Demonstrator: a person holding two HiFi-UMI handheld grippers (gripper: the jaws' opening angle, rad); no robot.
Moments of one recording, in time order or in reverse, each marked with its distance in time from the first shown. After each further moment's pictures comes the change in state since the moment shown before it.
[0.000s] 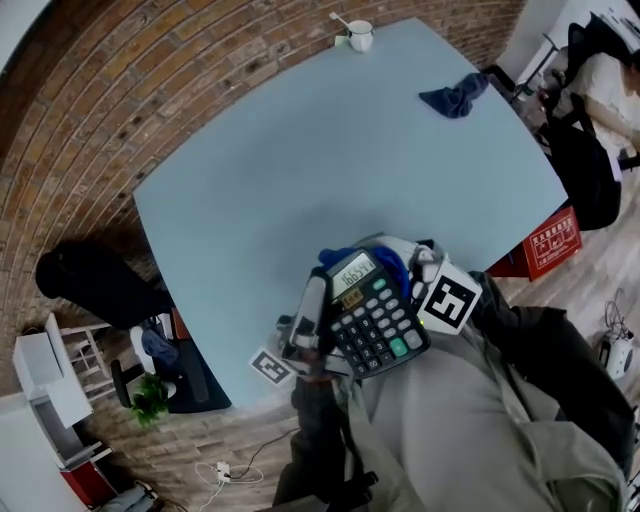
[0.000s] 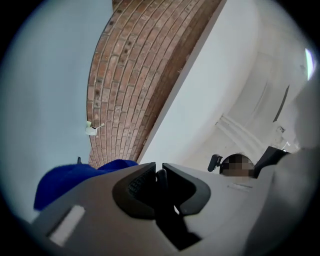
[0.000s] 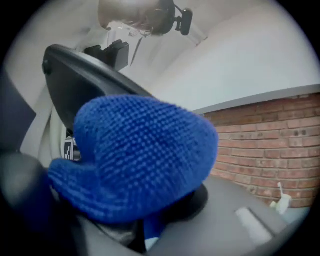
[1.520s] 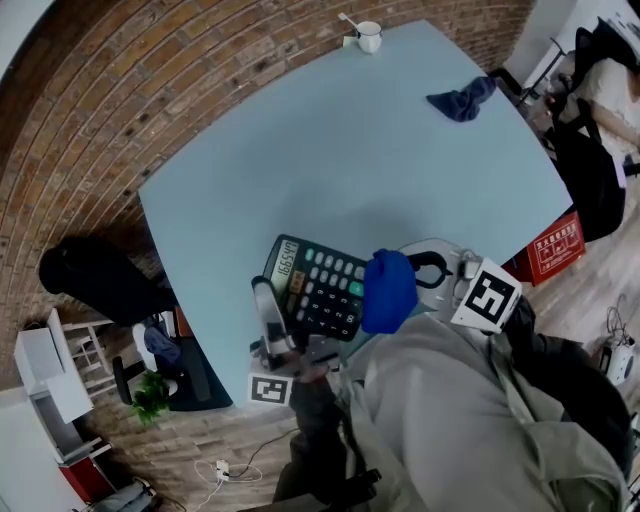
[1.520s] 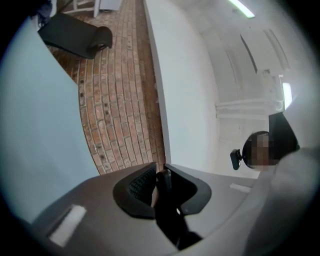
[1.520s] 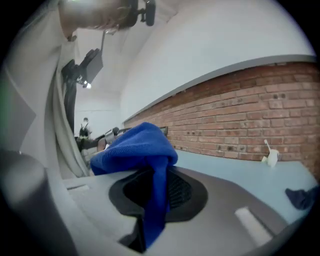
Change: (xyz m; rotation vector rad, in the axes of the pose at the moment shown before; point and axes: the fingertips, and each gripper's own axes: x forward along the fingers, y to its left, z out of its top) left arm -0.039 -0.021 0.085 0.516 -0.332 0.201; right arm -0.054 -0.004 -0.029 0.312 0.183 -0.065
